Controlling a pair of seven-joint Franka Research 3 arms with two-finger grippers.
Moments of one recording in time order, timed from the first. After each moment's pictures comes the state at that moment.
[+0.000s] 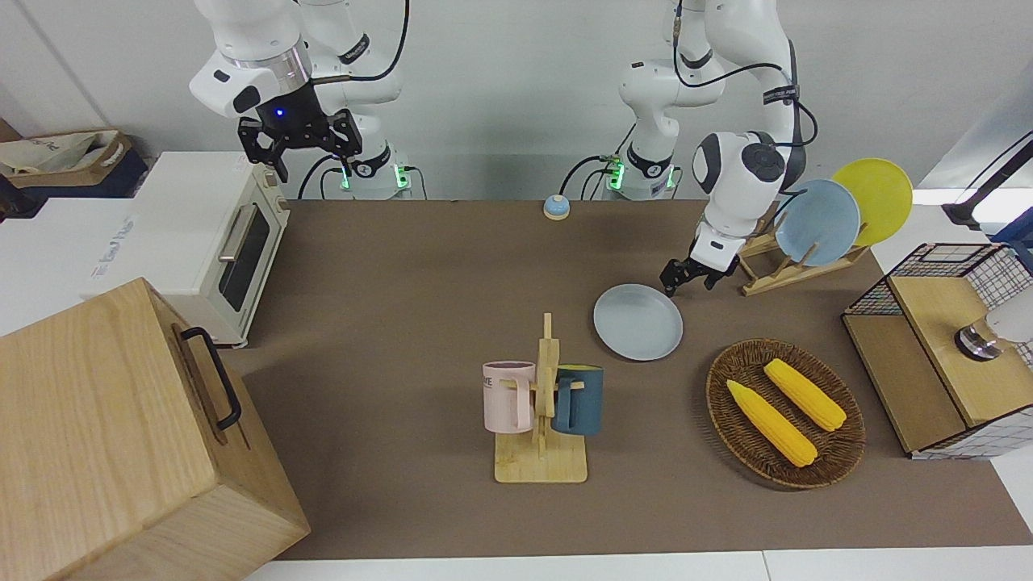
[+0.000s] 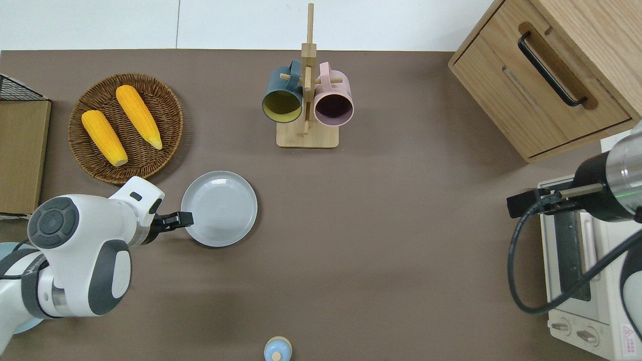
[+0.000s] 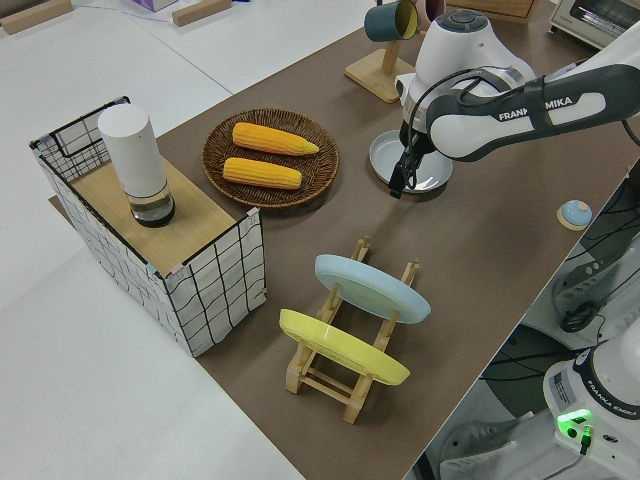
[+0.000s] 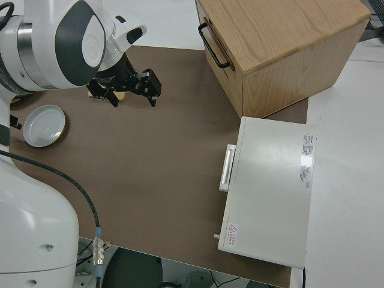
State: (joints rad) left arm -0.01 -0.02 -0.09 -2.35 -0.07 2.36 -0.24; right arm 0.02 -0.01 0.12 -1.48 0.00 1.39 0.03
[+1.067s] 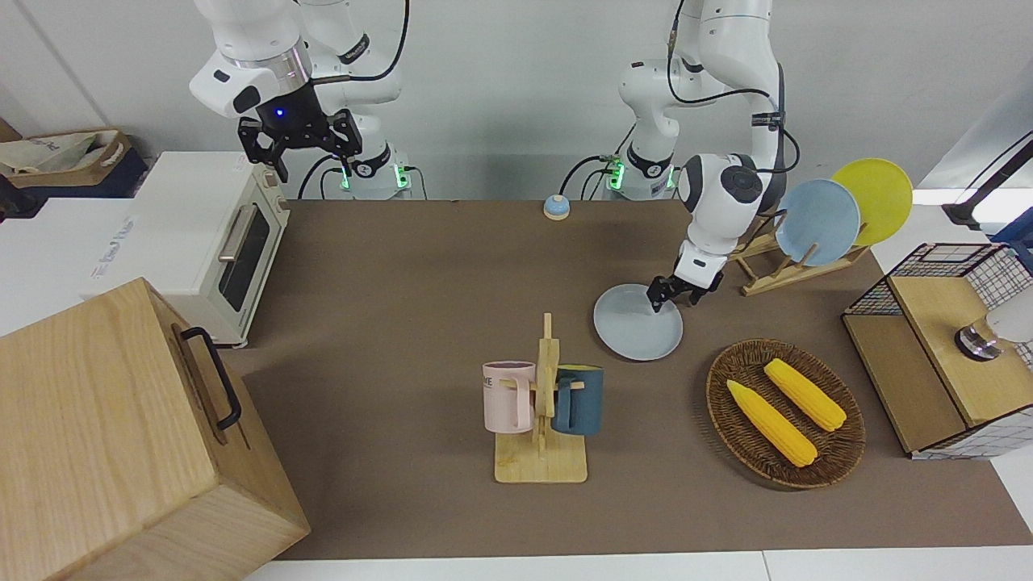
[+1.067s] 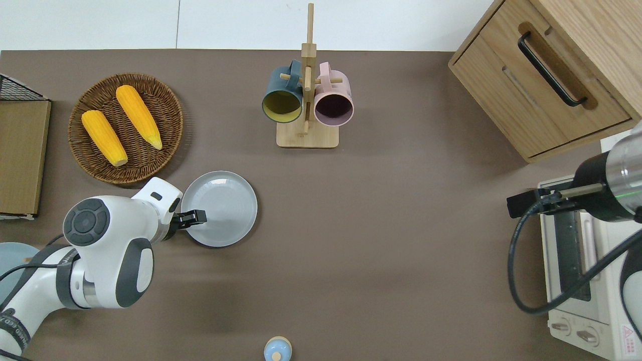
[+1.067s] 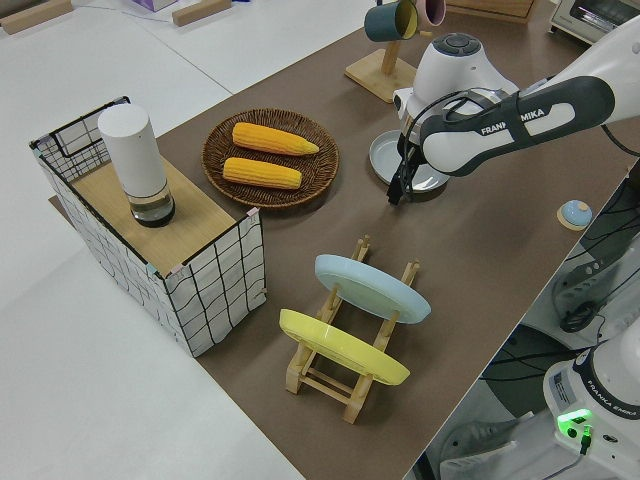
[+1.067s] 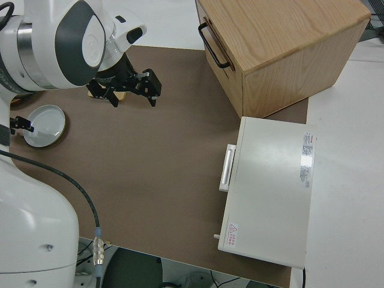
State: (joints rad) left arm -0.02 0.07 -0.11 -2.37 -0.07 2.48 -0.28; right arm 0.02 -0.01 0.12 -1.48 0.00 1.39 0.03
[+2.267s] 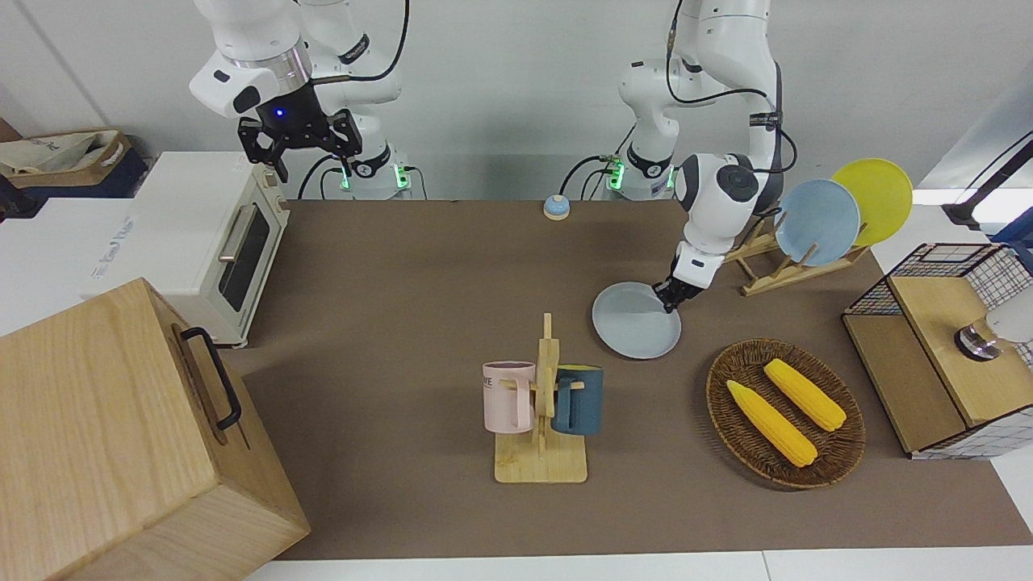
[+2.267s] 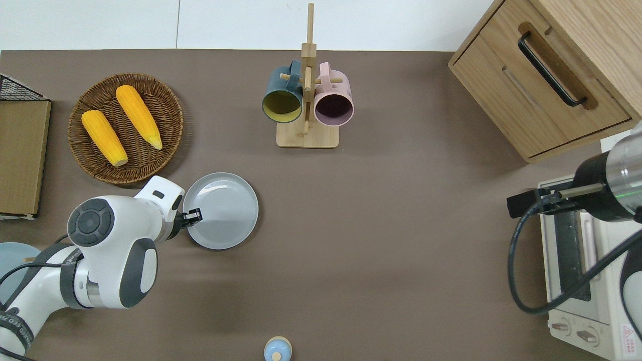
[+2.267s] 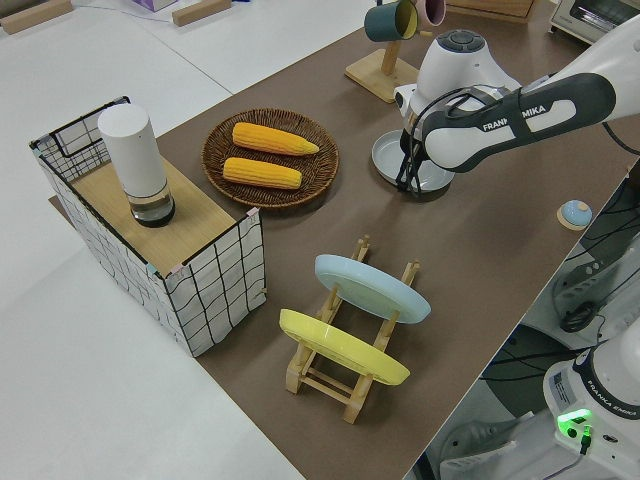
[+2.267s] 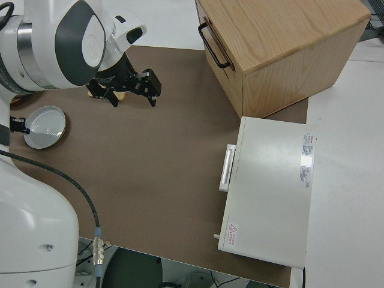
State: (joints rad) left arm -0.05 0.07 -0.11 -2.36 -0.07 2.49 -0.37; right arm 0.02 -0.01 0.12 -1.48 0.00 1.39 0.03
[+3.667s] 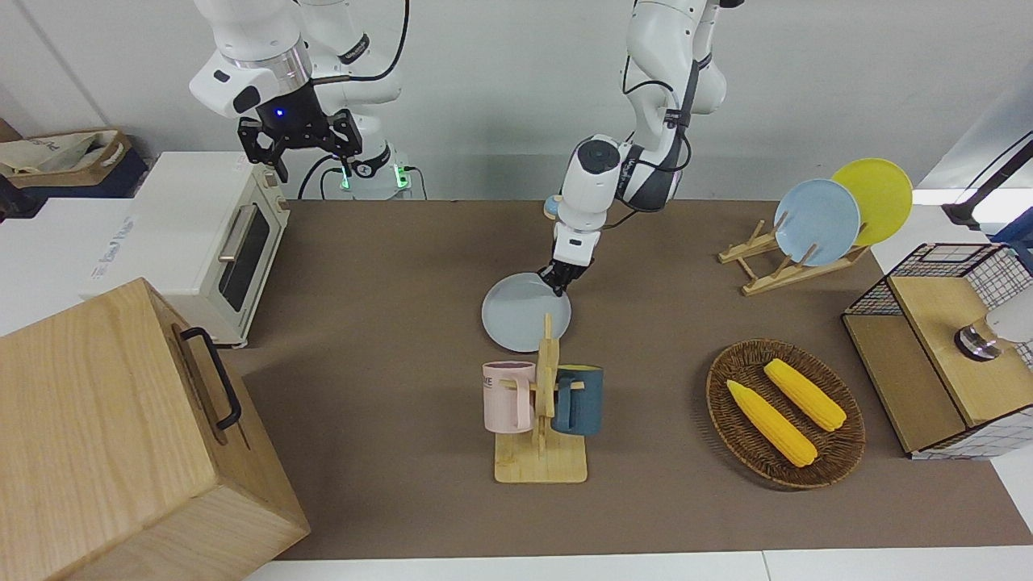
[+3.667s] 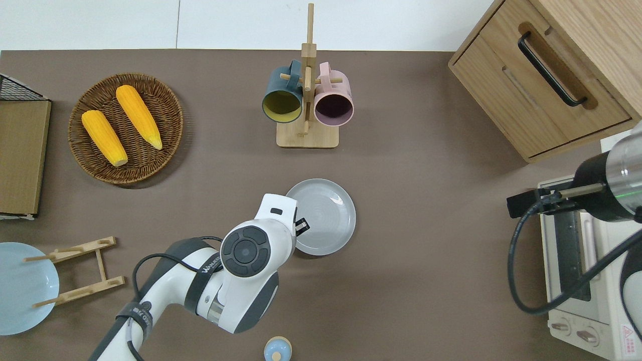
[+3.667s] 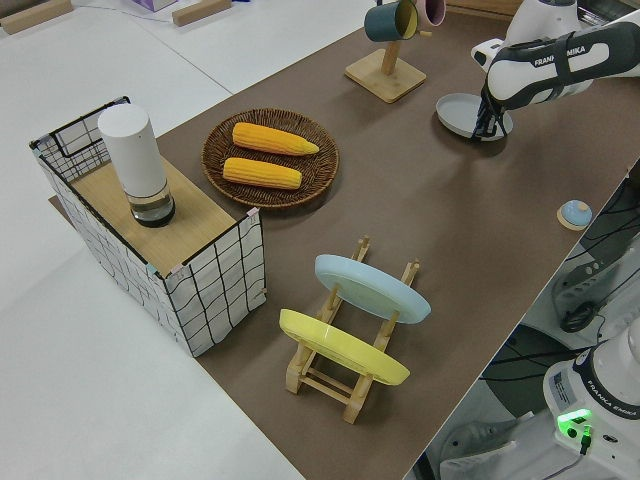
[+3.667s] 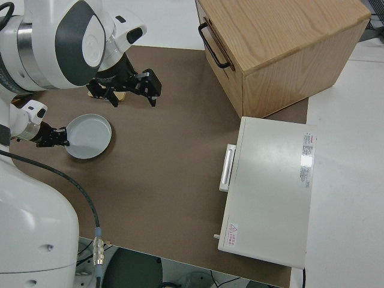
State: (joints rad) left arm -0.48 0.14 -0.12 -2.24 -0.07 2.49 -1.05; right arm 0.02 -0.01 0.12 -1.48 0.00 1.39 0.03
